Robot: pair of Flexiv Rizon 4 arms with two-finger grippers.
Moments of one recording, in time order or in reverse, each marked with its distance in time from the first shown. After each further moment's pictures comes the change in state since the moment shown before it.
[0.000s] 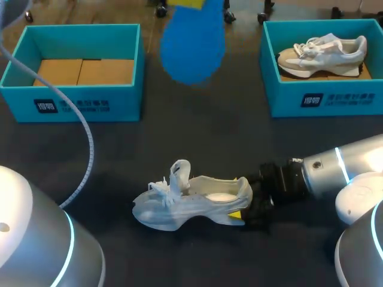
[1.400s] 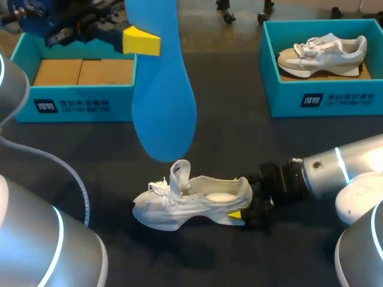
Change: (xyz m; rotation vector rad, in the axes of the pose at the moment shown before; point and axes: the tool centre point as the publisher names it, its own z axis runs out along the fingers) left arm 0.070 0.031 -0.002 0.296 0.056 -0.430; right arm 0.000 0.000 0.000 0.000 0.000 0.000
